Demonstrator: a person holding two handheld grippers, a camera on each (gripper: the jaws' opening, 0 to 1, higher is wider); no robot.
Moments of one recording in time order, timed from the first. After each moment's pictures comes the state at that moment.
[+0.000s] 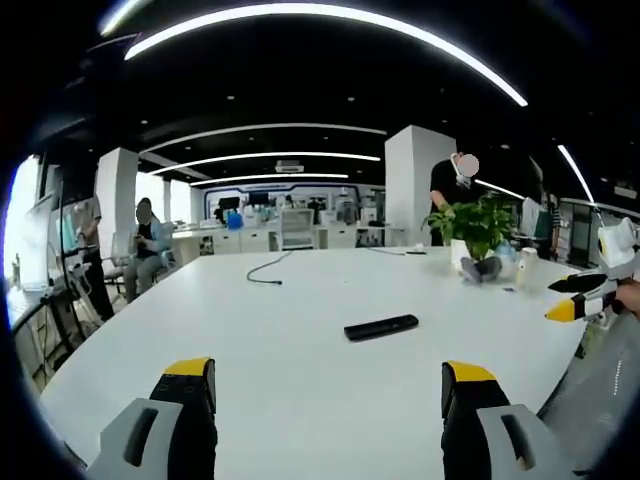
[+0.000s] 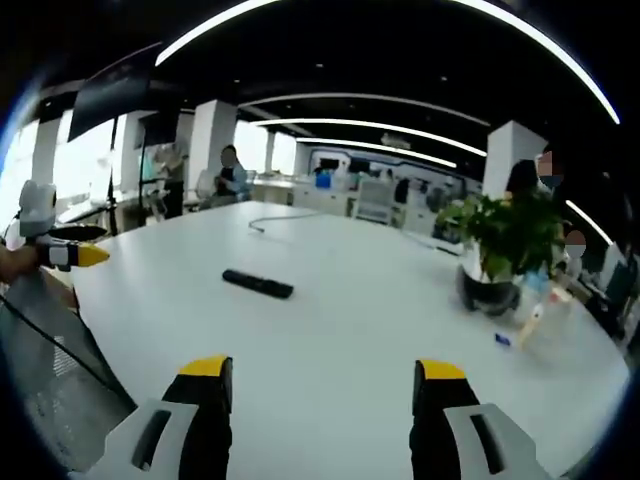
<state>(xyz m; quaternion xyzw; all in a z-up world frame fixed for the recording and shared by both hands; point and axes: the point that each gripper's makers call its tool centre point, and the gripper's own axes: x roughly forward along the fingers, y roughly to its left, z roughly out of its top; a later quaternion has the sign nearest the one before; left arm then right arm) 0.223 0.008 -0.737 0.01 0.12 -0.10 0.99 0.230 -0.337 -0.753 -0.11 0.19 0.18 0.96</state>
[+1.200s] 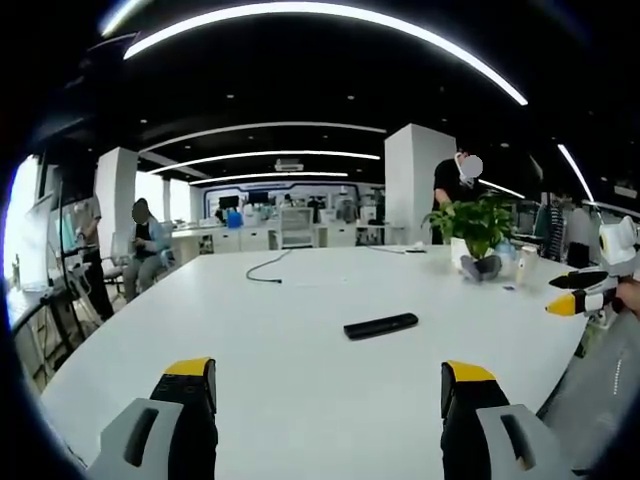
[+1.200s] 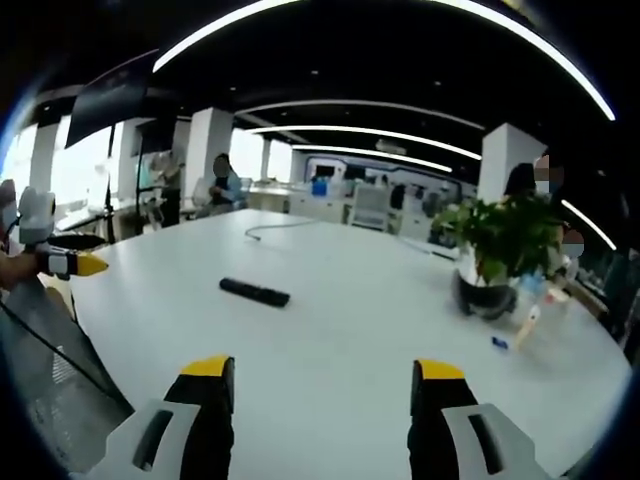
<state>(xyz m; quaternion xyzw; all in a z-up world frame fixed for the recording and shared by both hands) 0.224 0.008 -0.739 0.01 0.12 -0.10 0.99 0.233 -0.339 -0.746 -0.10 0.17 0.17 0.96</state>
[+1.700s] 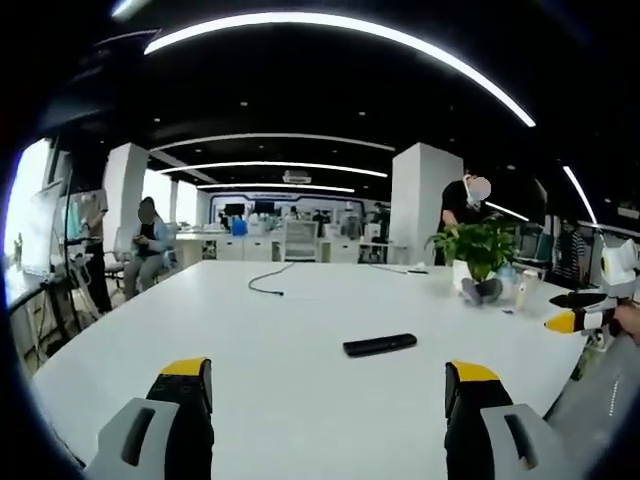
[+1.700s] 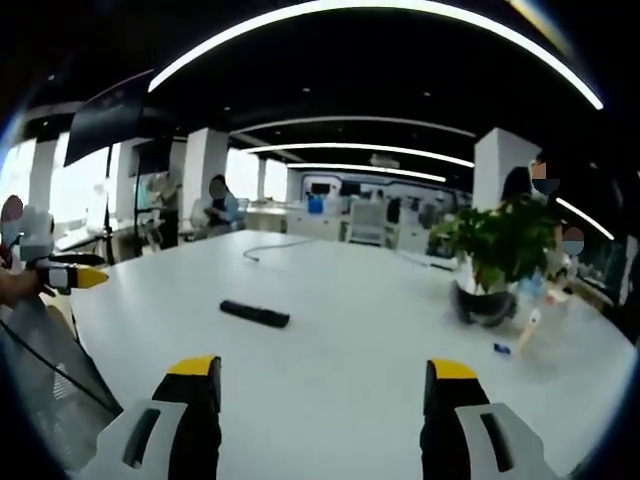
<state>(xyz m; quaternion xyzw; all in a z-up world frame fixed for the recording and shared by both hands) 0.225 0.010 -0.726 -0.03 0.09 -0.10 0.99 0.237 -0.338 -0.733 -0.07 0.14 0.17 0.97</state>
